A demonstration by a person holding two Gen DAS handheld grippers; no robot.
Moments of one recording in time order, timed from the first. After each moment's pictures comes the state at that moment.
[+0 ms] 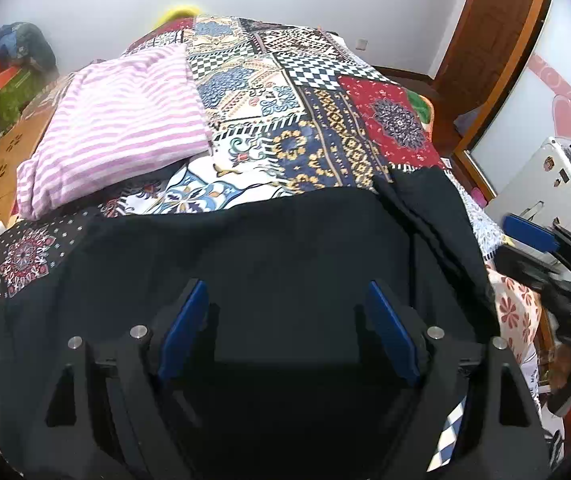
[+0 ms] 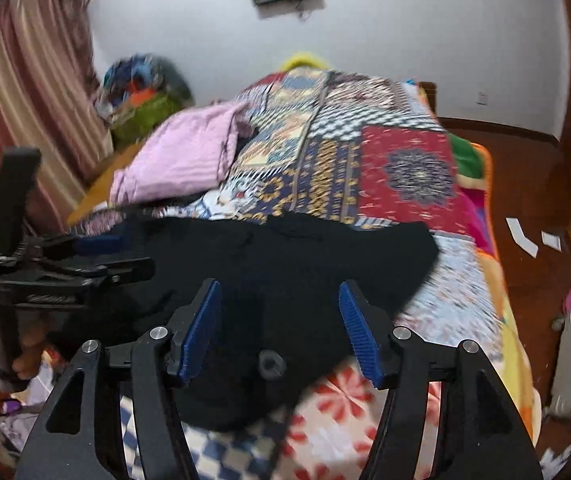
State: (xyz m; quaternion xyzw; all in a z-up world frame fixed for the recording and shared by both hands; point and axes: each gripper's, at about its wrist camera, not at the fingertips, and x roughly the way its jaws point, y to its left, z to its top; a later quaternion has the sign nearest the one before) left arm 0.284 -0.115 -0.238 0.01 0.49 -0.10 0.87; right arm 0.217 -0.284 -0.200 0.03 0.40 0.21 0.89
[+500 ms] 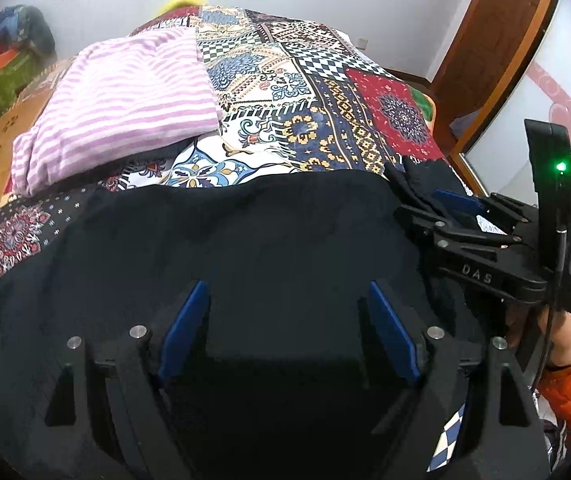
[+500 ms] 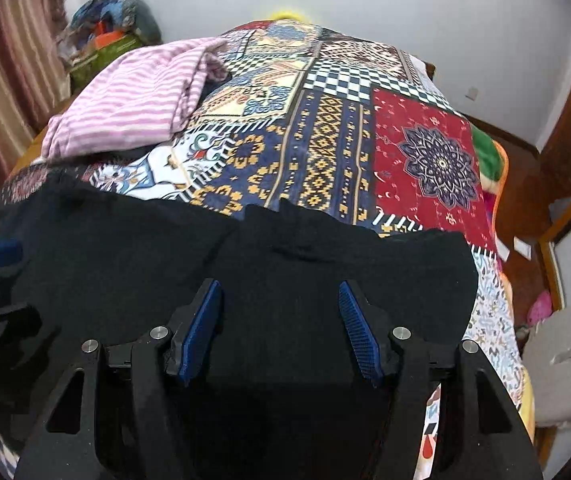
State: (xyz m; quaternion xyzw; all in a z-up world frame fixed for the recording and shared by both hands) left arm 0.280 -0.093 -0.255 -0.03 0.50 -0.11 0.86; right arm 0.275 -0.250 -0.244 -0.04 0.46 0.14 0.88
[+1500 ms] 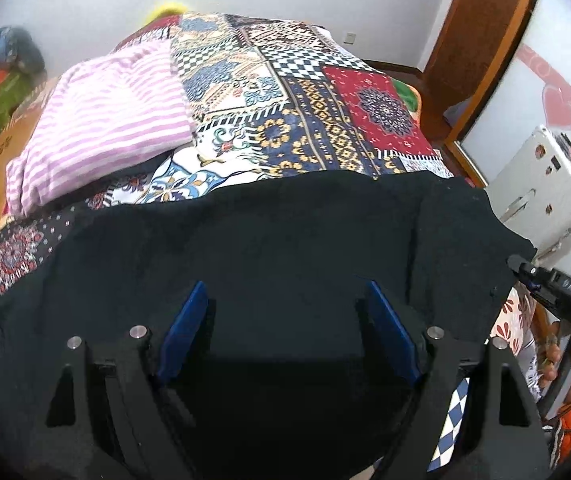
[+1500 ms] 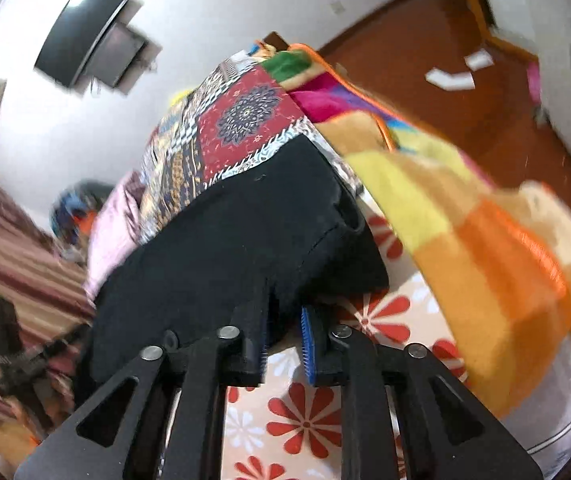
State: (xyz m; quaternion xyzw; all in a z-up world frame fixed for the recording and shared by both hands) left arm 0.276 -0.128 -0.243 0.02 0.49 -0.12 0.86; right arm 0.154 -0.449 -0.282 0.41 0.41 0.09 0.81
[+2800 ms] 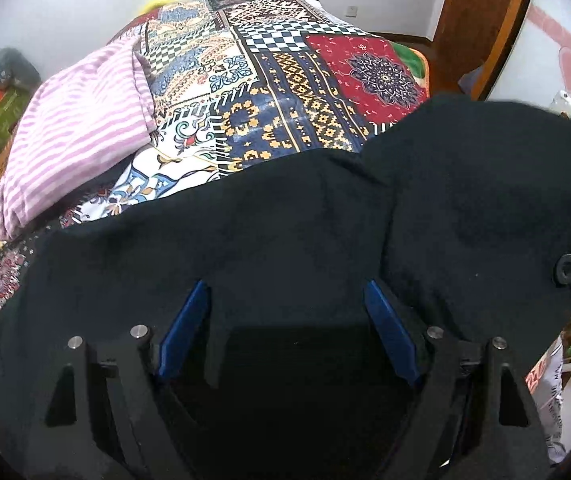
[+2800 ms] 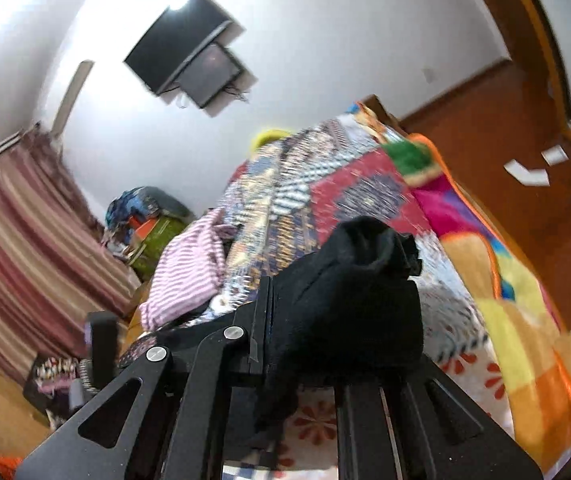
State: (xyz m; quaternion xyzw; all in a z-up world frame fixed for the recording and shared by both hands) left arm 0.307 -0.182 -0.277 0.06 0.52 -0.10 0.85; right arm 0.188 -0.402 -0.171 0.29 0.29 0.18 0.89
